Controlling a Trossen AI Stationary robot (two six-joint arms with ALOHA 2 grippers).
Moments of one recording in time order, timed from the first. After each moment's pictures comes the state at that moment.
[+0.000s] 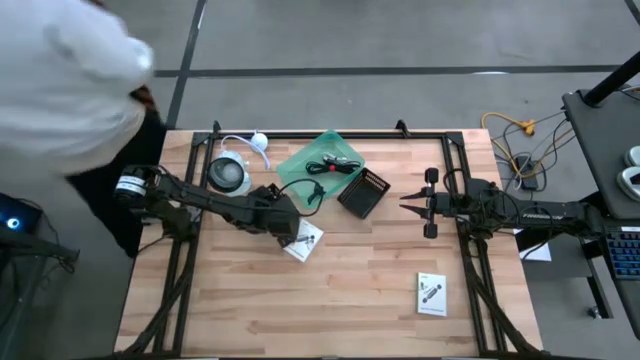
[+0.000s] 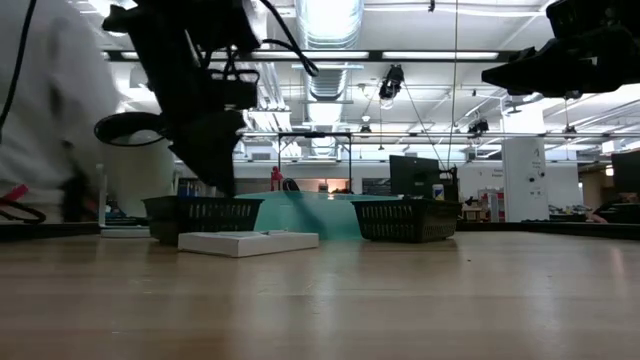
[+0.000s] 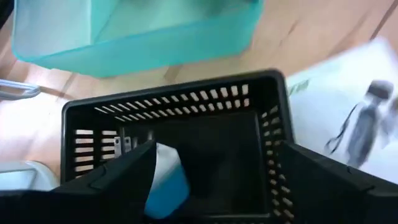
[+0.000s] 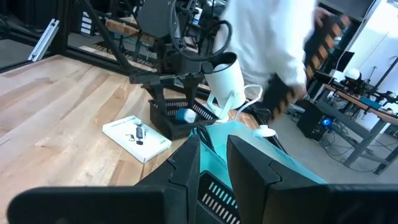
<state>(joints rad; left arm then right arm) -0.12 1.55 0.97 -0.67 -0.48 -0.63 -0.14 0.33 0.16 0.11 -0.08 -0.31</state>
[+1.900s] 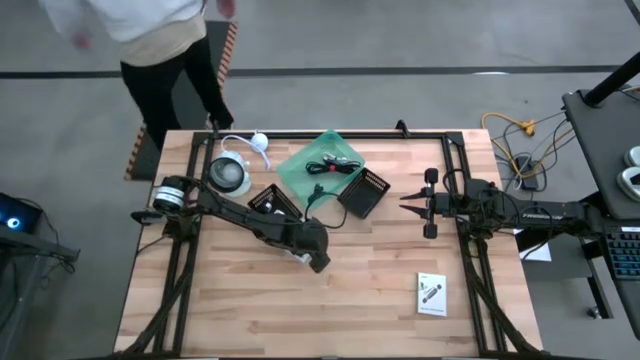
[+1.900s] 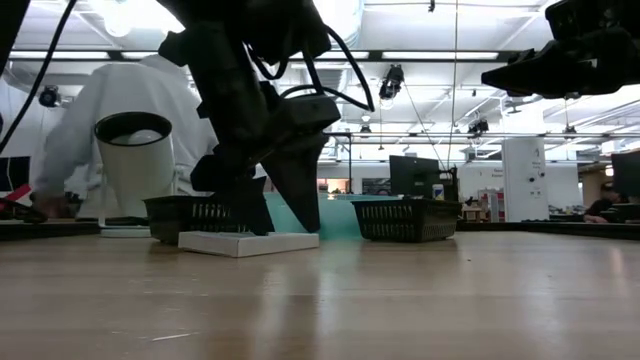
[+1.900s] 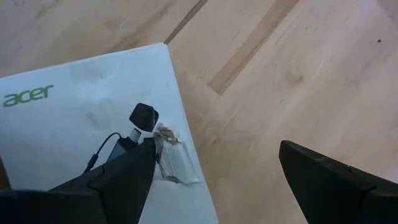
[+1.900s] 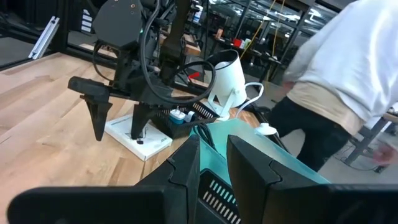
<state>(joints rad) -0.18 1.90 1.17 -0.40 -0.12 -0.92 -0.14 0.34 0.16 0.11 -0.08 -0.31</state>
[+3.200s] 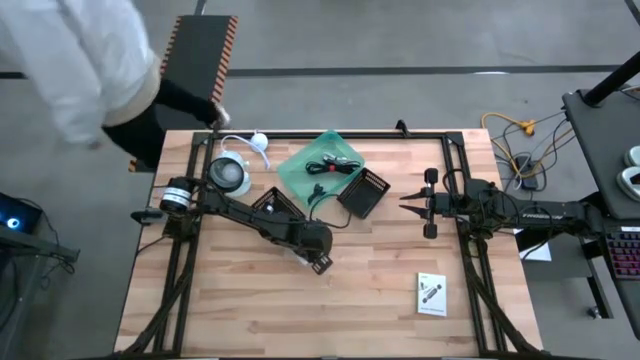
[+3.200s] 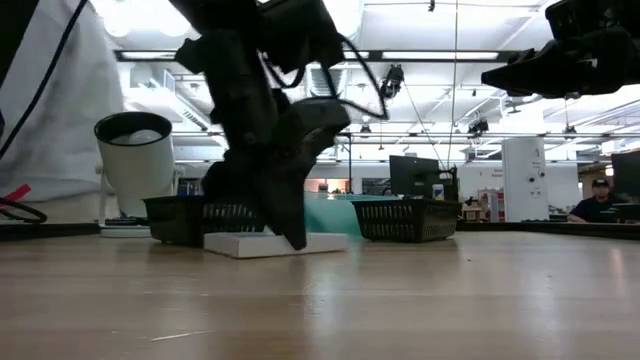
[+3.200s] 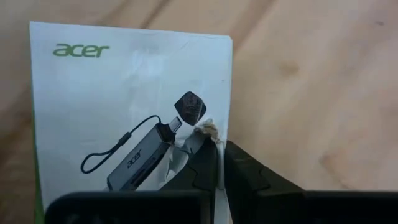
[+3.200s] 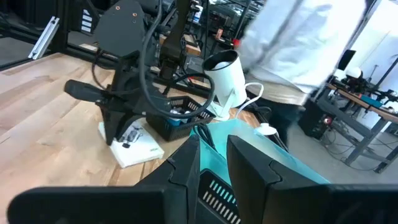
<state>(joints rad) -0.17 1.92 1.22 -0.42 -0.04 -0.87 -0.14 0.34 0.16 0.11 -0.08 -0.31</state>
